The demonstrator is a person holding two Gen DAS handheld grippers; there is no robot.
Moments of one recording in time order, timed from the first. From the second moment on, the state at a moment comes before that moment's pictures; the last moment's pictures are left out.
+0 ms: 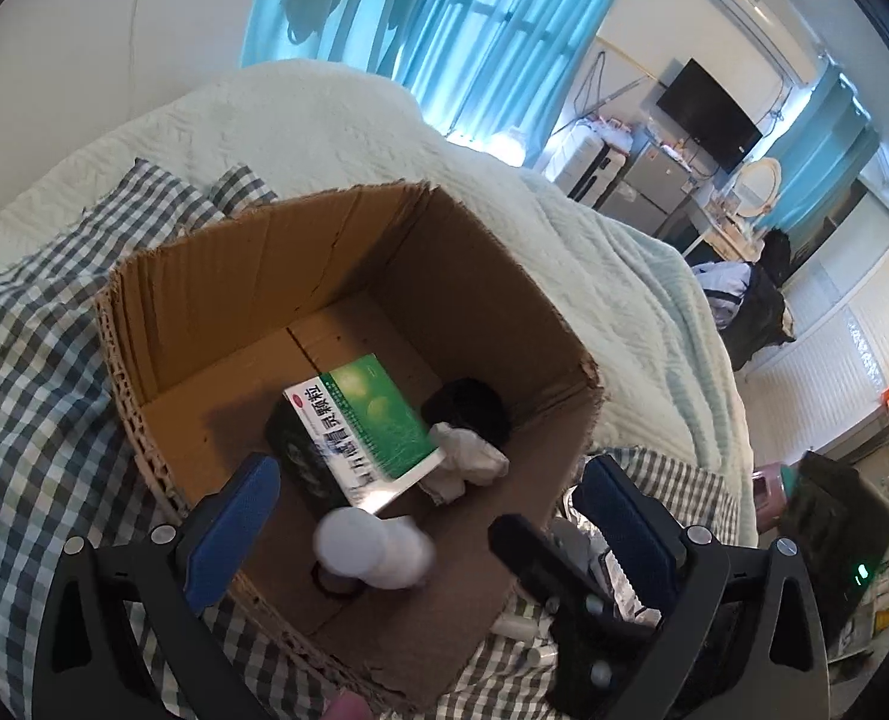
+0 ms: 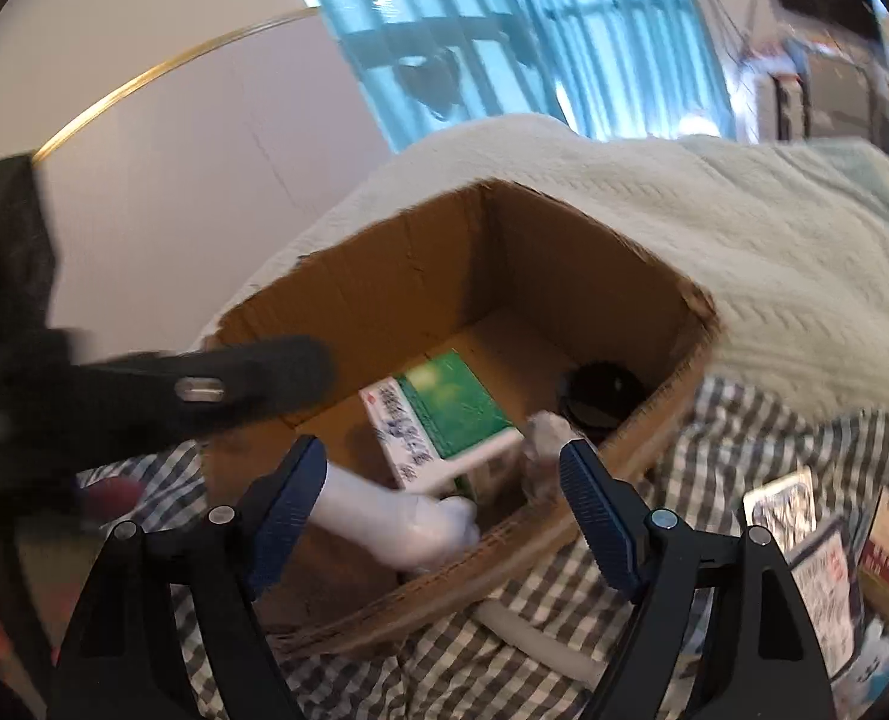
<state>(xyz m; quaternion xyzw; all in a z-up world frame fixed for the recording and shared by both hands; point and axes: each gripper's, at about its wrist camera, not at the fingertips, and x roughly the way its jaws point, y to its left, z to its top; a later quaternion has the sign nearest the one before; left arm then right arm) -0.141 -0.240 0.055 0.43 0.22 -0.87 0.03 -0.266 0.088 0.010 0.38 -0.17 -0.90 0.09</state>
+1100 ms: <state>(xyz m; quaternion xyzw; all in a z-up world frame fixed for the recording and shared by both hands) -0.055 -0.009 -0.066 0.48 0.06 -0.87 -0.11 0.034 0.283 -0.096 0.50 -0.17 -0.82 -0.21</state>
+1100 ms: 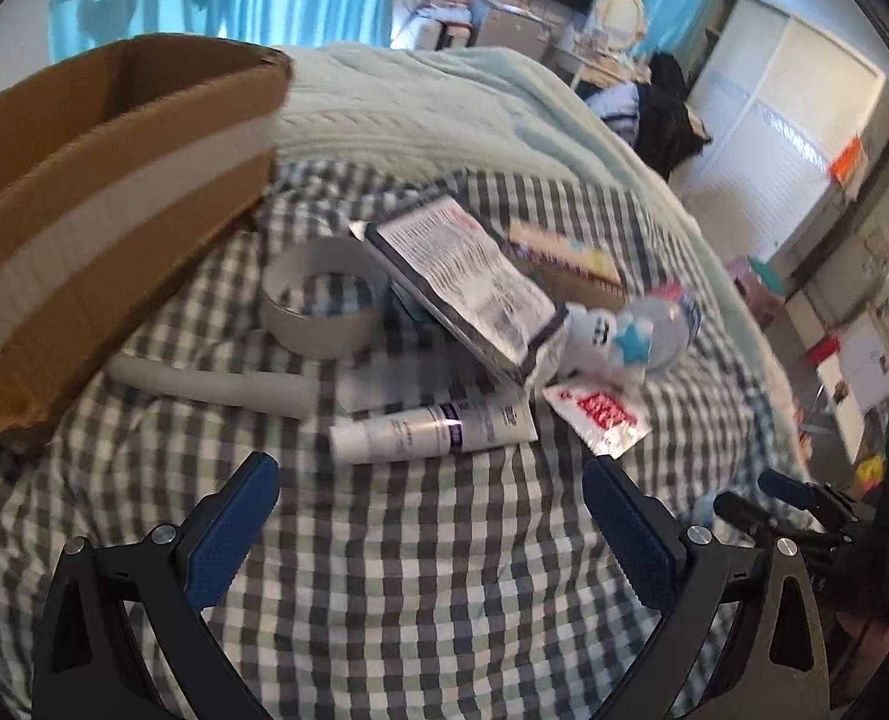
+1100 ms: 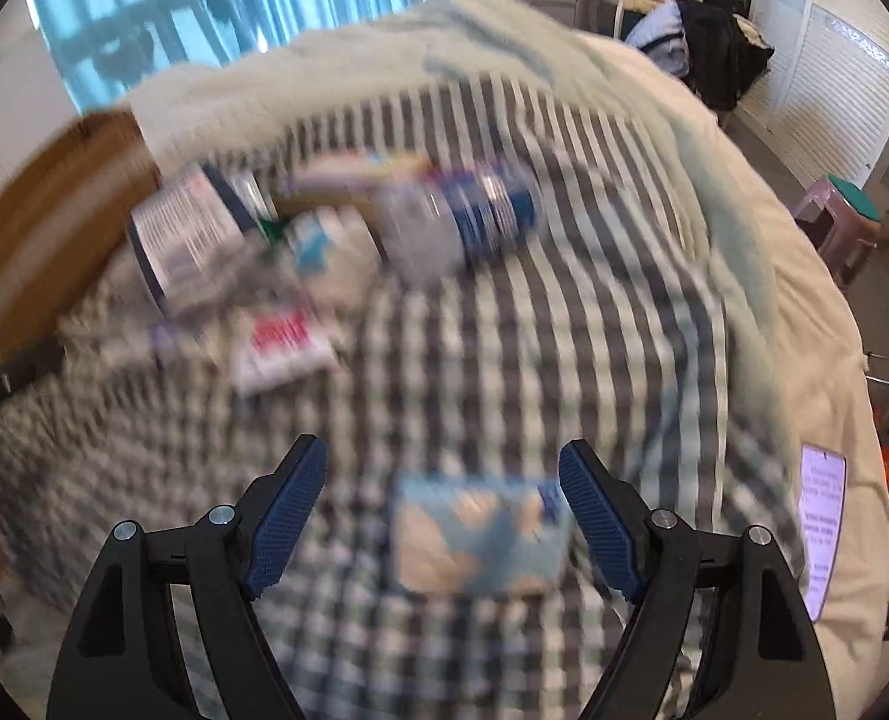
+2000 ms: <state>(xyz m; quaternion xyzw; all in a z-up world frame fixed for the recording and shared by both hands) -0.088 0.026 -0.073 0.46 0.04 -0.88 -0.13 0.036 0.280 -0.104 0.50 -0.17 -0.83 -0.19</state>
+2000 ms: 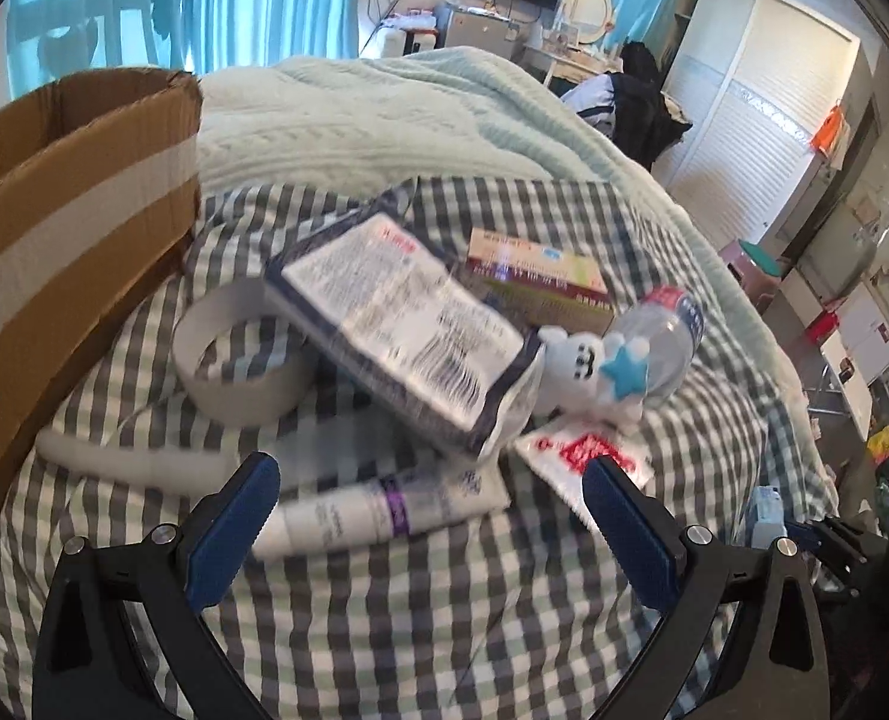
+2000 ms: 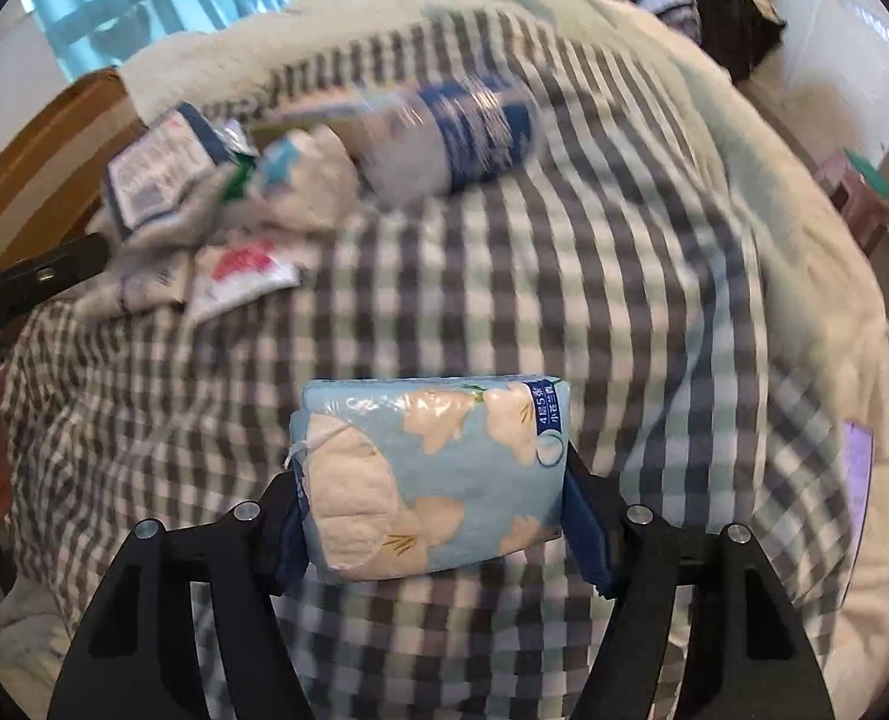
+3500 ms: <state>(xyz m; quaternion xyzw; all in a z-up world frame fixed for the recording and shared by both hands) -0.036 -0.019 -0.065 0.51 0.03 -0.84 -0.18 0.014 0.241 -0.064 0.46 -0.17 -0.86 -0.15</state>
